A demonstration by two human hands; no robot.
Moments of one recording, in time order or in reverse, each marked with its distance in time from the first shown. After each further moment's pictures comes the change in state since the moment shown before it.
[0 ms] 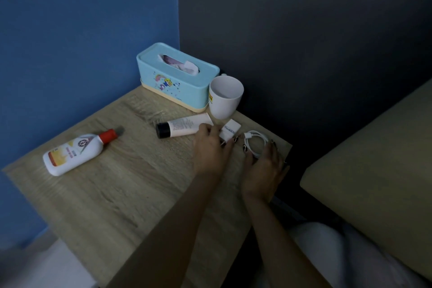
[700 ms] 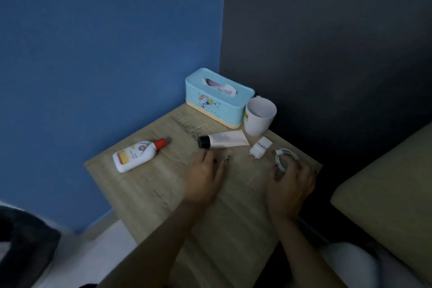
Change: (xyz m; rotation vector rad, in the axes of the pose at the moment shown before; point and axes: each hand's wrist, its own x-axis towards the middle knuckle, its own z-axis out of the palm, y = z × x) left_hand -0.042 -0.051 -0.101 0.124 0.028 0.087; right_hand -0.020 -0.013 -0.015 0.206 0.218 -0.250
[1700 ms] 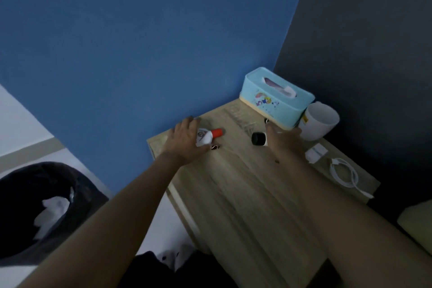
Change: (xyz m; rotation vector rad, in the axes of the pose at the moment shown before) left_hand 0.026 -0.136 -0.122 0.239 -0.187 -0.216; right_hand 0.029 -0.152 0.059 0.059 -0.624 0.396
